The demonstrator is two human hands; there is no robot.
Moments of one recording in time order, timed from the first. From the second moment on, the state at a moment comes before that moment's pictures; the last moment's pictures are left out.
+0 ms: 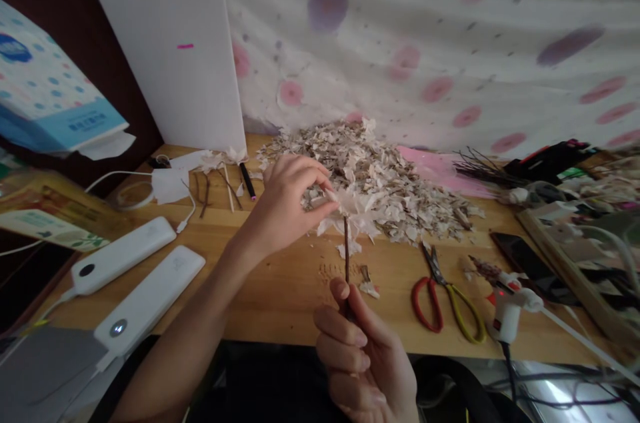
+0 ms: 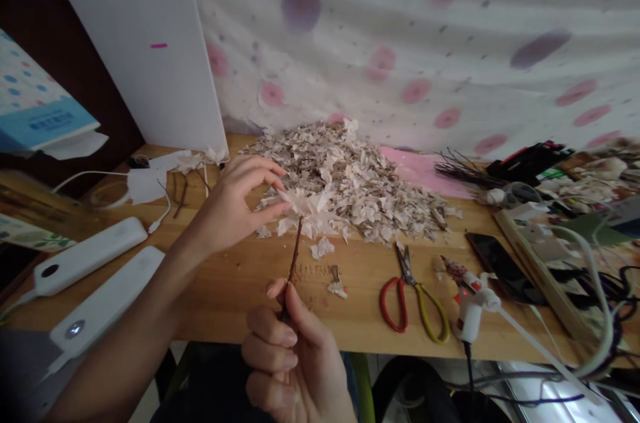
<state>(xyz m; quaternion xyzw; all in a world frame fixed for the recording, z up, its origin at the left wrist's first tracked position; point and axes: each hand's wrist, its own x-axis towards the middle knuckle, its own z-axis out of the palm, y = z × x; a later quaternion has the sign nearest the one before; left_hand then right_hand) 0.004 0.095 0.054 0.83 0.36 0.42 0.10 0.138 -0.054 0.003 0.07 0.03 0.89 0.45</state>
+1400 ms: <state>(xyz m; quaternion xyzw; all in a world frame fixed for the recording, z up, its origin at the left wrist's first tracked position) 0.032 0.051 0.029 0.52 0.36 0.63 0.45 0.129 -0.012 0.005 -0.23 -0.11 0.72 0.65</state>
